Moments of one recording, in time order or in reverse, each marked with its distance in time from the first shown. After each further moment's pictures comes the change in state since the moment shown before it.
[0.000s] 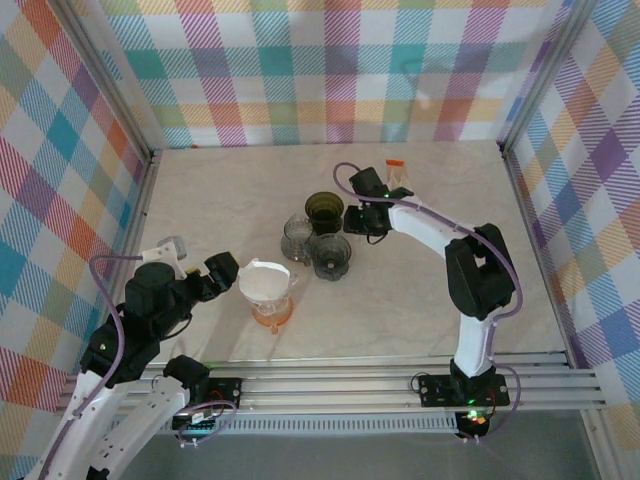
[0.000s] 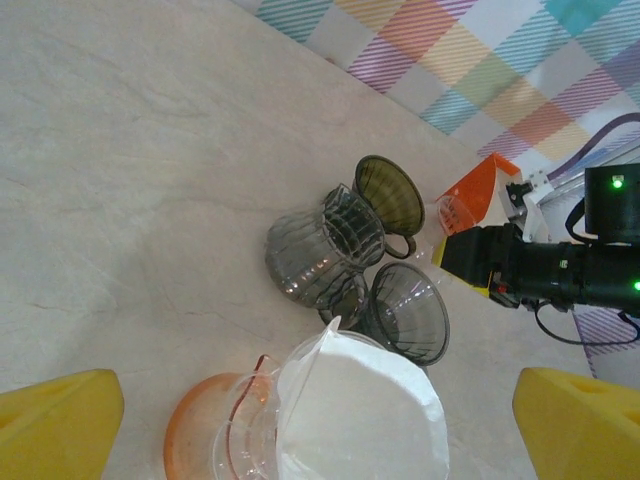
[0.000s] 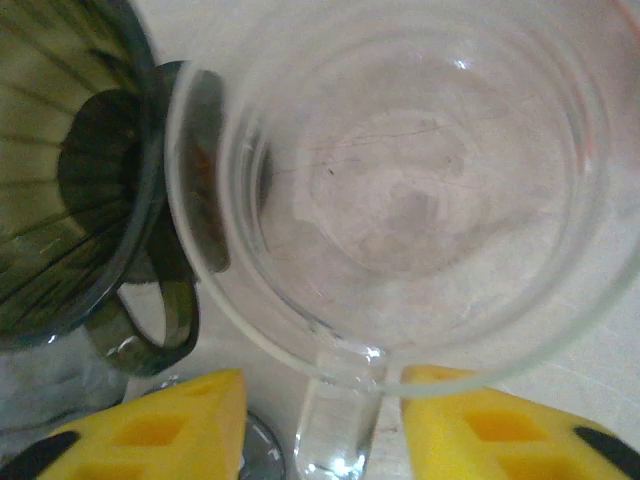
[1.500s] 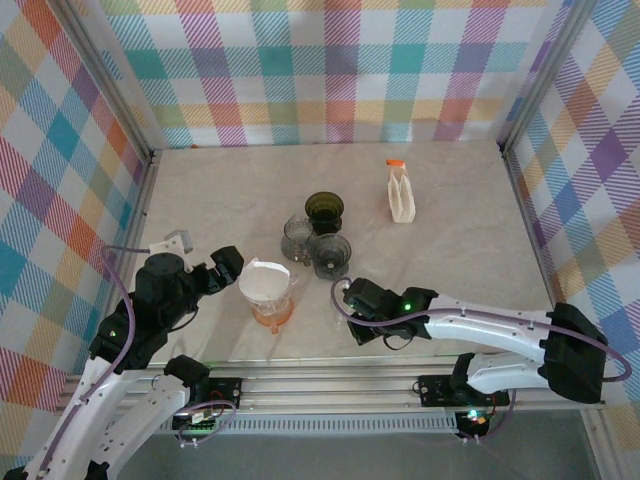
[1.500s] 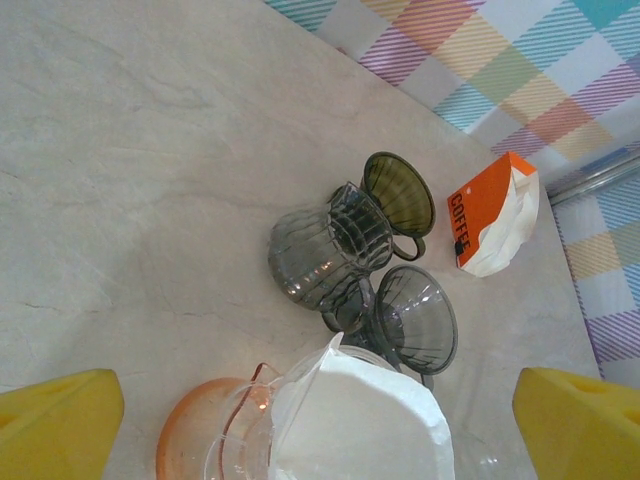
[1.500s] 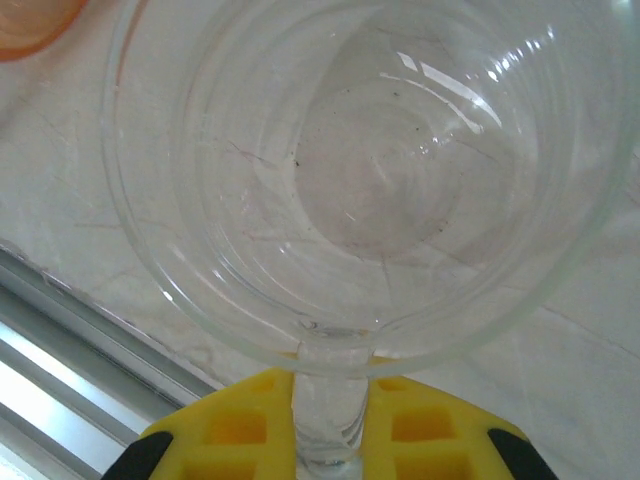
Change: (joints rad) left arm 0.000 0.073 -0.003 0.046 -0.004 -0.020; right arm 0.597 -0.676 -0.702 -0.010 0.035 0.081
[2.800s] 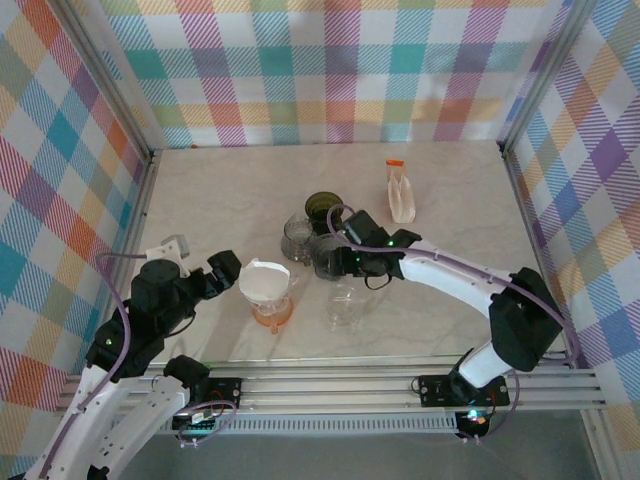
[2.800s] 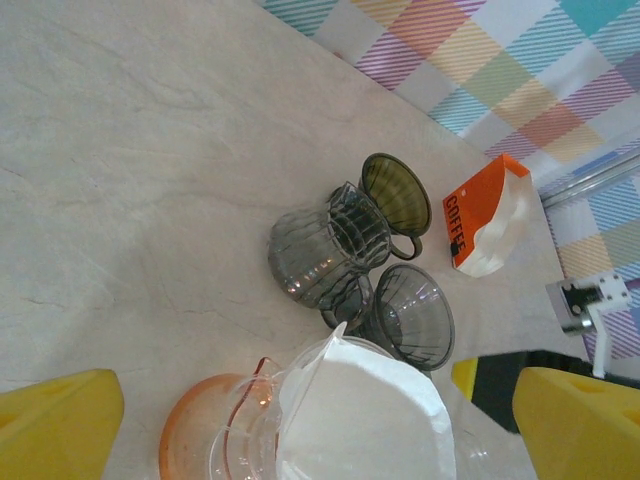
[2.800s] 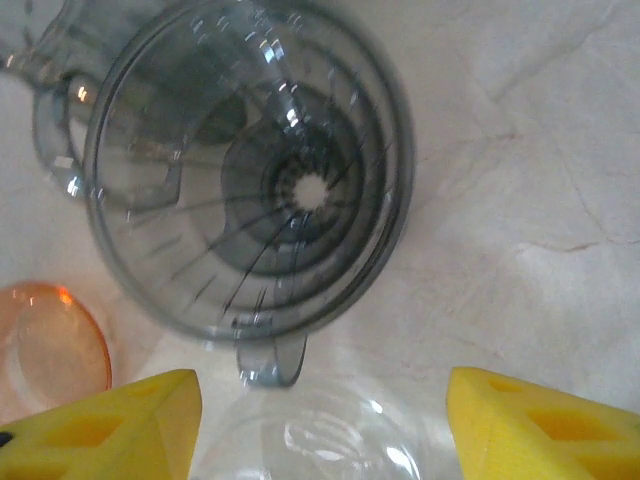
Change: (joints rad) left arm 0.000 -0.053 -0.017 -0.016 -0.001 -0.002; right arm -0.360 0.310 0.354 0.036 -0.024 0.052
